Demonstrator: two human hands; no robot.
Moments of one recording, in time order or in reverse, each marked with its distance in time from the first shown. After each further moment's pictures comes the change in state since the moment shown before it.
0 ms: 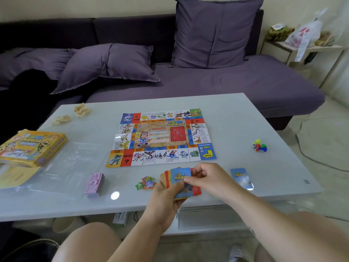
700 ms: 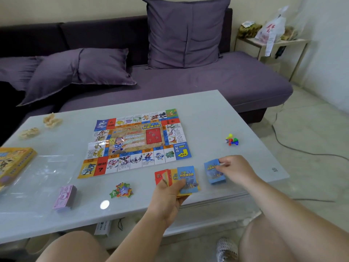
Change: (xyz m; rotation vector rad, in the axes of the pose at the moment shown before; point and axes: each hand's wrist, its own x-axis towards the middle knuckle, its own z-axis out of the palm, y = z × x) left_hand 0.020 -0.035 0.057 0.066 -0.004 -0.093; right_hand -0.007 0.085 -0.098 -0.116 0.303 0.223
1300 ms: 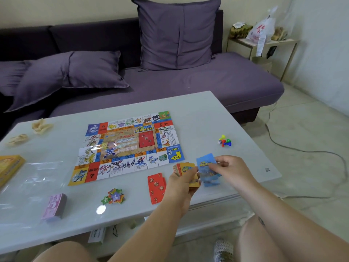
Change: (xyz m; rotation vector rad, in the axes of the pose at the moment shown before) left_hand 0.028 -0.008 0.049 0.024 0.025 -0.082; right_hand -0.014 -0.005 -0.005 0.305 0.087 -0.045
